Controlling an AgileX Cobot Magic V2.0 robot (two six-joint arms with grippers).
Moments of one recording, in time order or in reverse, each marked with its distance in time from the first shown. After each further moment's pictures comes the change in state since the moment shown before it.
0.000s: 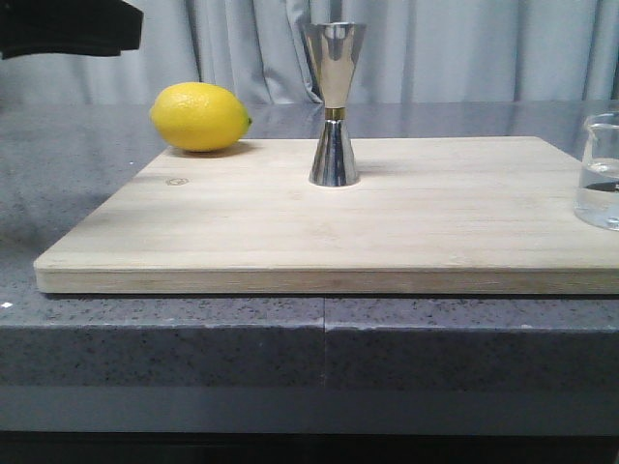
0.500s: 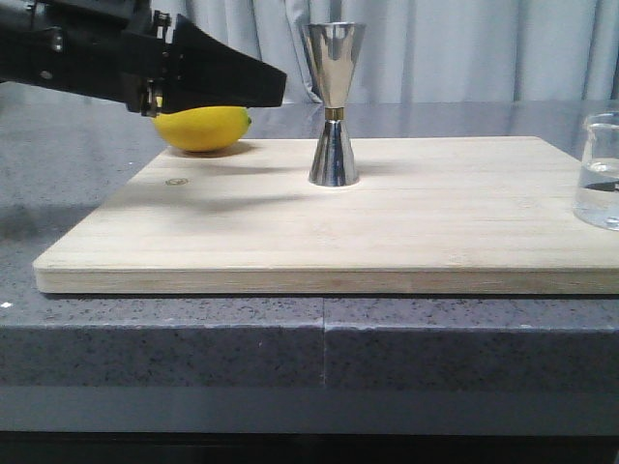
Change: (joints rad) left arm -0.218 0.303 -0.238 -0.045 0.017 0.085; right arm 0.000 0.000 0.000 -0.007 0.054 0.000
